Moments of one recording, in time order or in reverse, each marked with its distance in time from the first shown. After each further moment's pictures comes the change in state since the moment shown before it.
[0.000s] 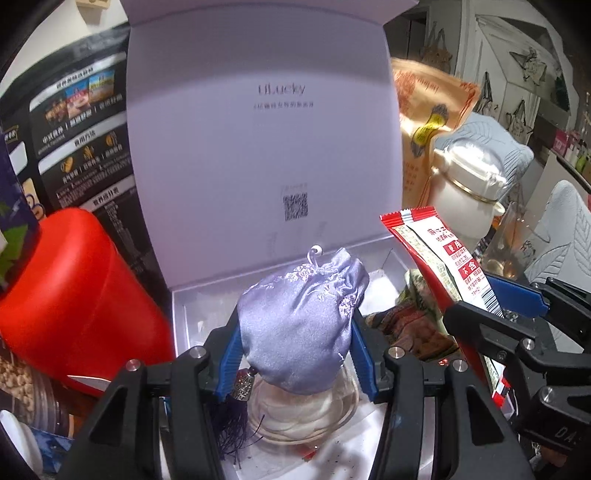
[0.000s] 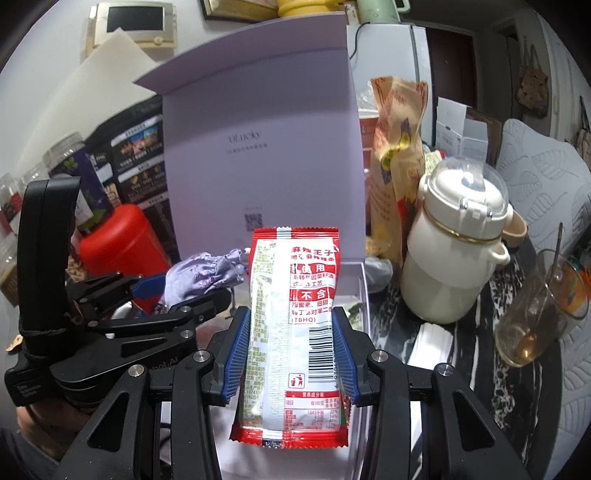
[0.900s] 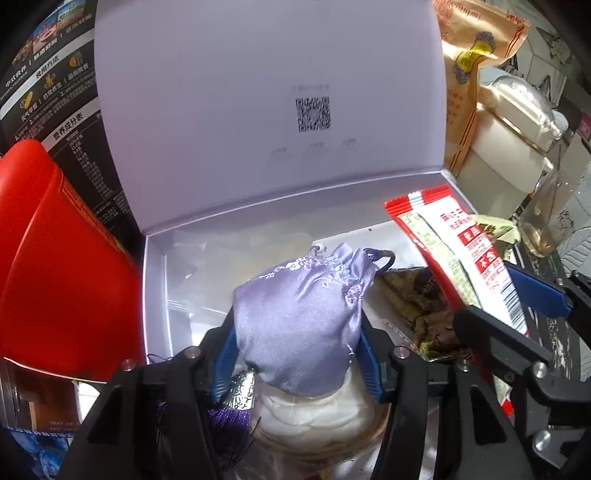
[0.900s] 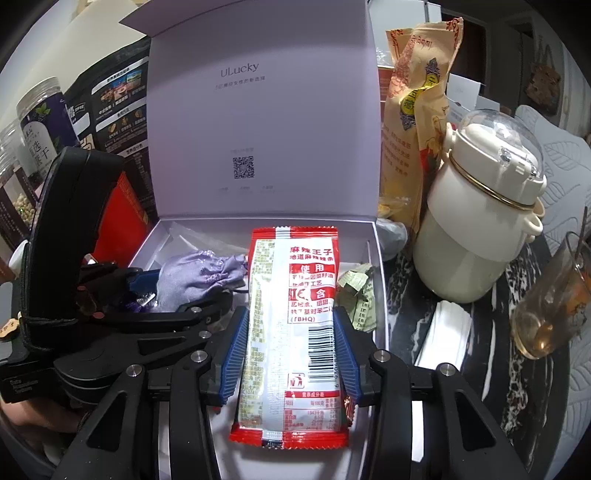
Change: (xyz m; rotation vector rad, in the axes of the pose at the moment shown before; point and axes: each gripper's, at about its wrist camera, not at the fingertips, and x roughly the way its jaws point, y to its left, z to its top) left arm 0.068 -0.004 -0.001 -0.014 0.205 0.065; right arm 0.041 0.001 -0.014 -0.043 0.117 -0.028
